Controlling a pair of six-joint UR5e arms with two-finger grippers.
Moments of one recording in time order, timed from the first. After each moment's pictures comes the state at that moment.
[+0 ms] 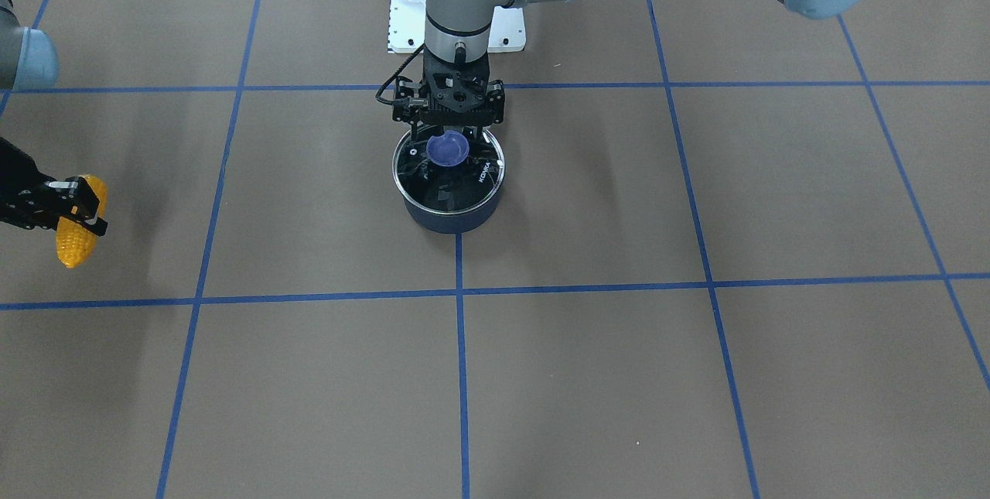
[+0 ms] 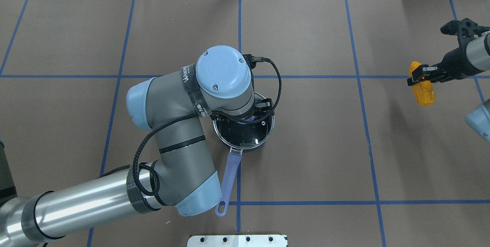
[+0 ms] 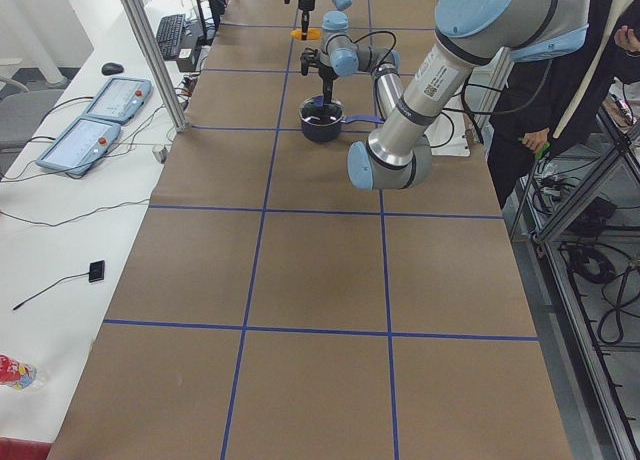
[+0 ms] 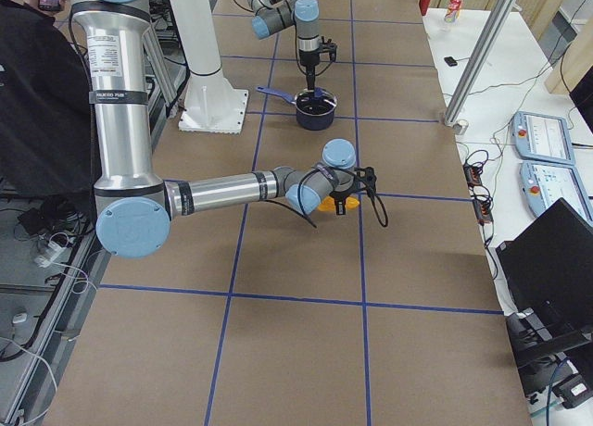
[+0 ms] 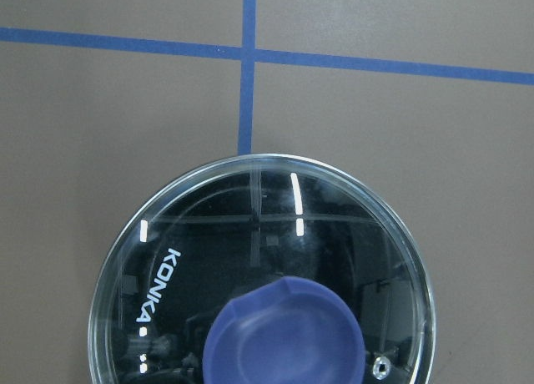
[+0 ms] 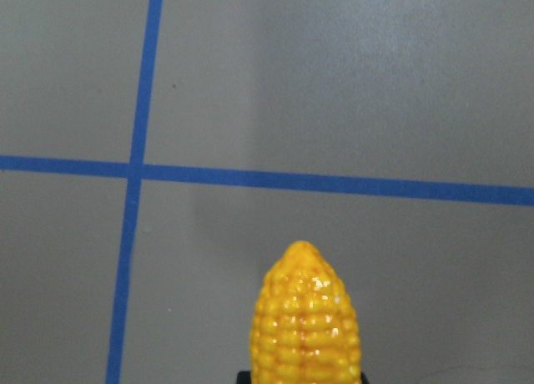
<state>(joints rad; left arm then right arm) -0.47 -2.45 -1.64 -1.52 -1.82 -1.32 1.09 -1.50 1.65 -1.01 2.30 0.79</state>
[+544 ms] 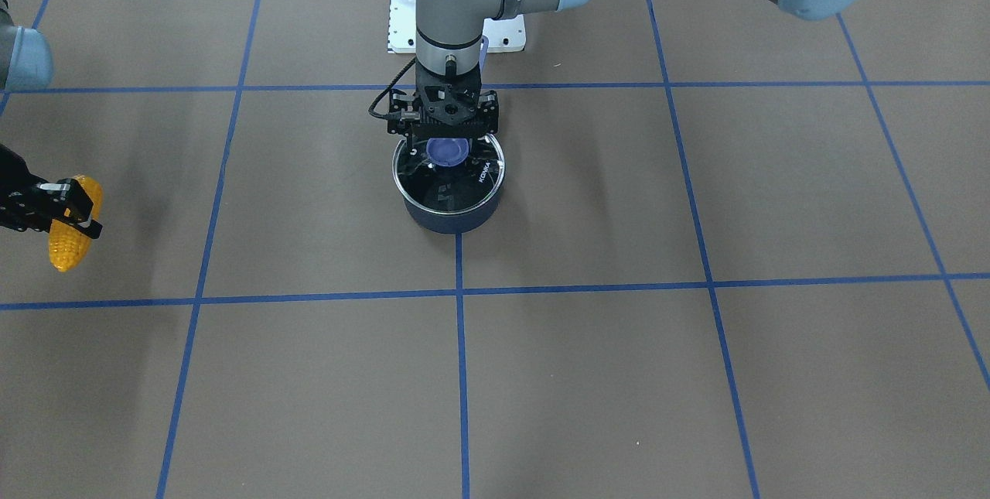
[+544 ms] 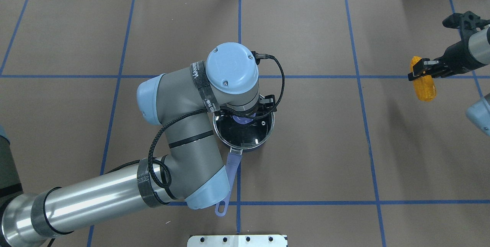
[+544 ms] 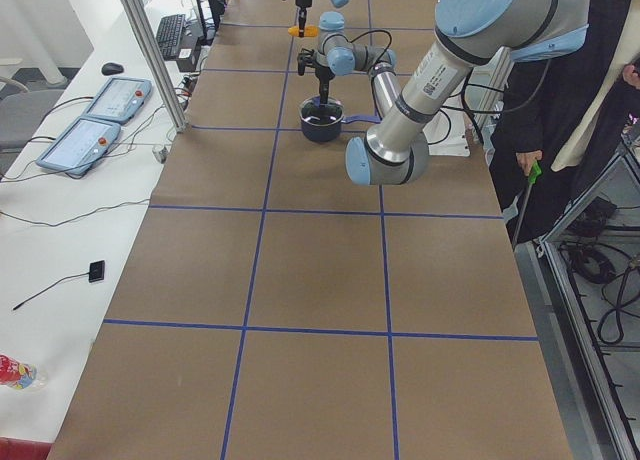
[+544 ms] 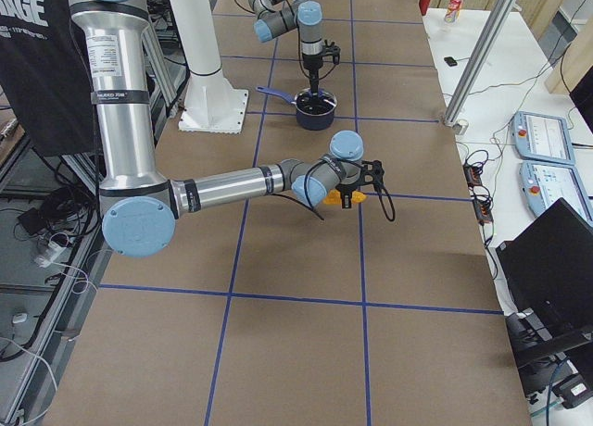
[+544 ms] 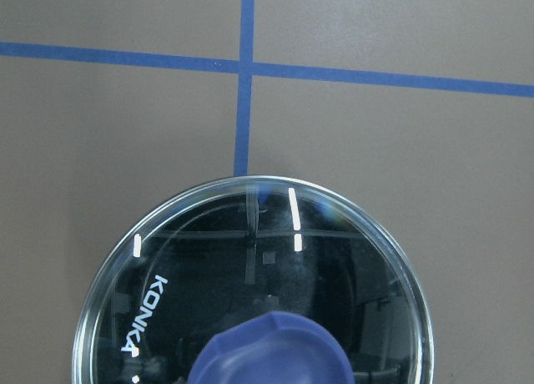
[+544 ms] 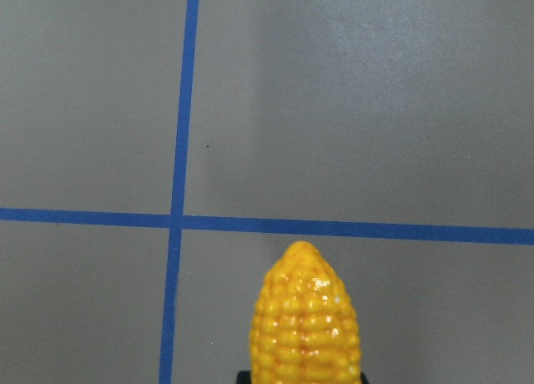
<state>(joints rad) -0.47 -2.48 -1.59 -1.52 -1.81 -1.32 1.10 -1.49 1.66 -1.03 2.31 0.78</state>
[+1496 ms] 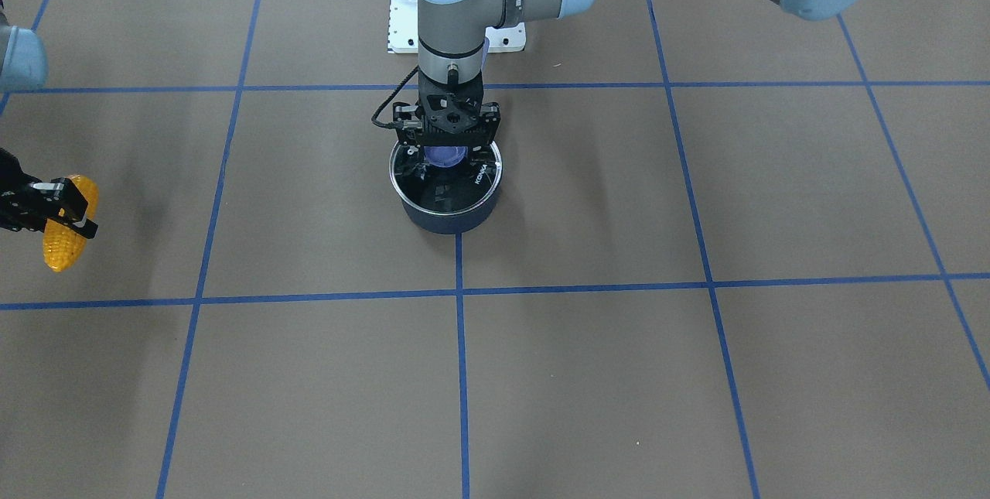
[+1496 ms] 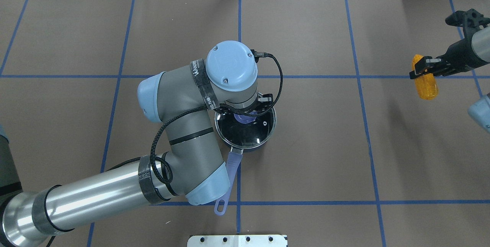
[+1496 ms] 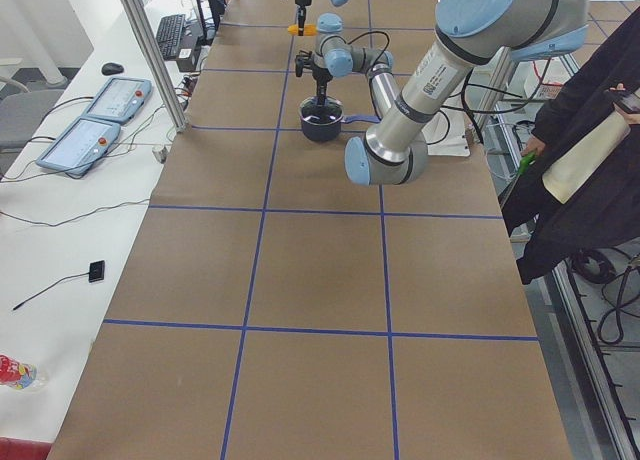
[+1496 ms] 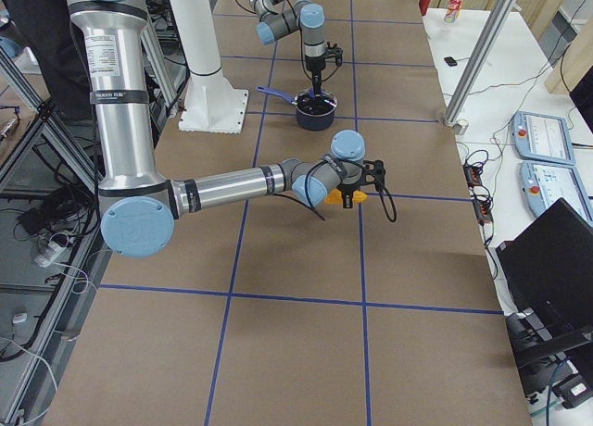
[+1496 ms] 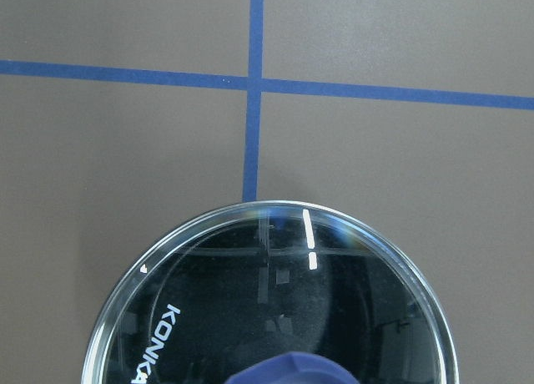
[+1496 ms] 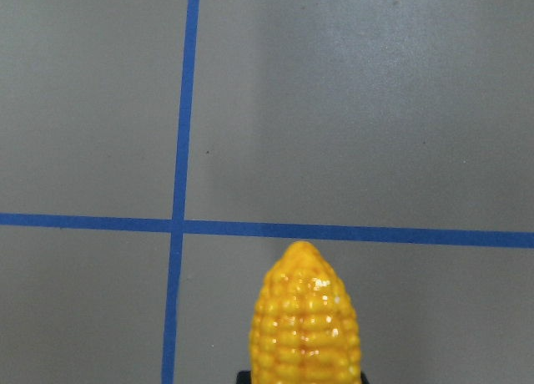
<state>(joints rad) -0.48 -2.48 -1.57 -1.53 -1.81 -1.31 1.12 -1.49 1.66 -1.03 2.33 0.78</state>
